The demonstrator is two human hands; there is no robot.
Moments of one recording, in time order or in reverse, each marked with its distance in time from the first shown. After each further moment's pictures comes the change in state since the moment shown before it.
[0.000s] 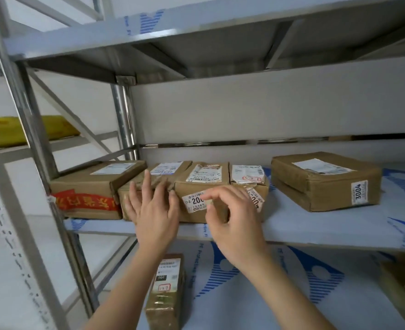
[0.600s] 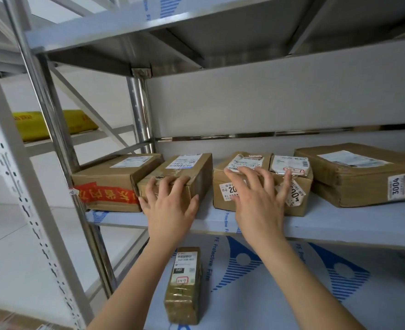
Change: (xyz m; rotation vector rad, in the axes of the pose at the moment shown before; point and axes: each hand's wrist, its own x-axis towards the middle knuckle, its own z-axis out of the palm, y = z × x) left_hand 0.008 -0.020 -0.007 0.197 -0.112 0.110; right_hand 0.021 0.047 0.034 -0.816 0.014 0.014
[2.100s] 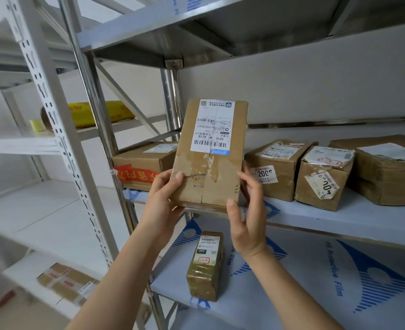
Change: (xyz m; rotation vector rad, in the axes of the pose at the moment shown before) left_hand -0.030 -0.004 -0.075 -1.356 -0.172 -0.584; right_hand -0.040 -0.045 0.022 1.434 0.190 -0.095
